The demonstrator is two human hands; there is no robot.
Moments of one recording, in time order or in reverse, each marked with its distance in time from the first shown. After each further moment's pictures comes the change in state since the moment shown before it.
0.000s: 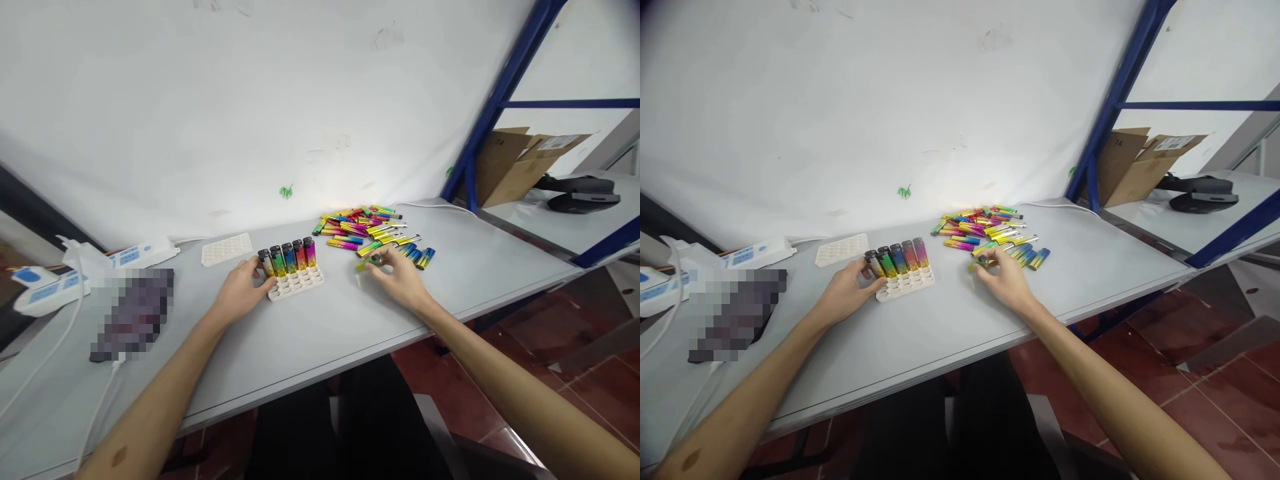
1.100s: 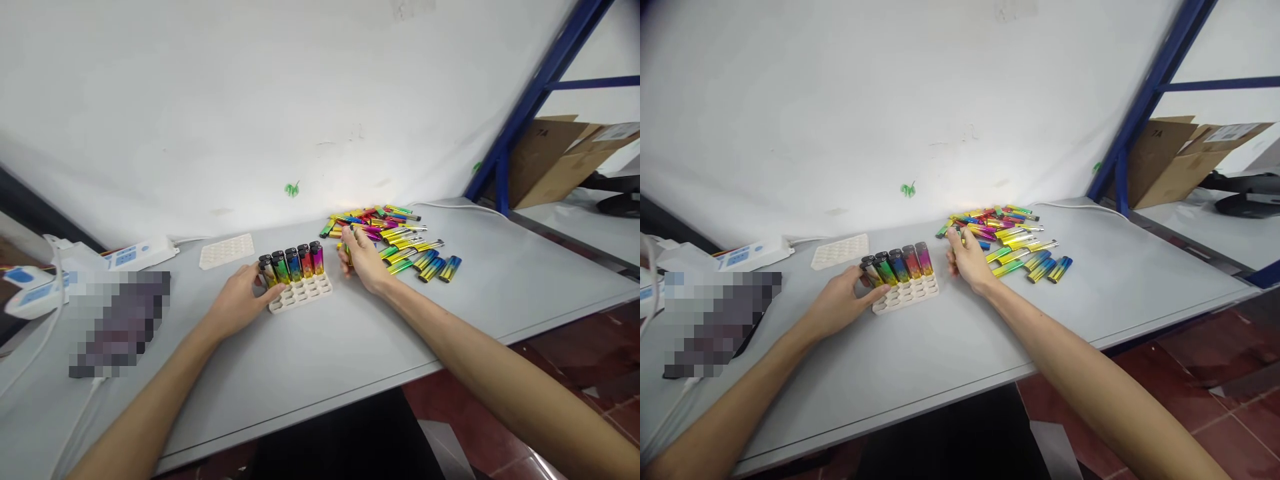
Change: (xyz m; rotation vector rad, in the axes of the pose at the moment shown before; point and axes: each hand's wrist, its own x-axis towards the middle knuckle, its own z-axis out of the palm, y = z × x) left_hand 0.002 -0.002 0.003 -0.030 -0.022 -0.003; right_hand 0.071 -0.020 0.077 0.728 -0.131 0.317
